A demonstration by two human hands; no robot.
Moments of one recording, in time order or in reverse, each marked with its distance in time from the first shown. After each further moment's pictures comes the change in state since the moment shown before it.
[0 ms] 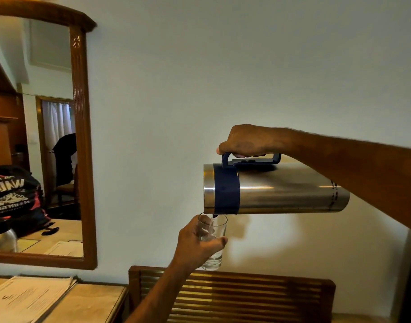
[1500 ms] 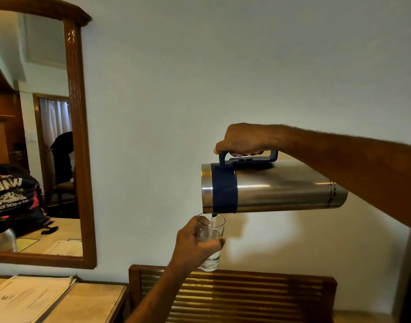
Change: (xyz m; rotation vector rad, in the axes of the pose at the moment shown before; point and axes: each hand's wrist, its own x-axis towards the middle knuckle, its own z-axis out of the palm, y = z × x) left_hand -0.001 -0.002 -0.003 -0.032 -0.024 -0.008; right_hand 0.009 0.000 0.003 0.021 -0.055 0.017
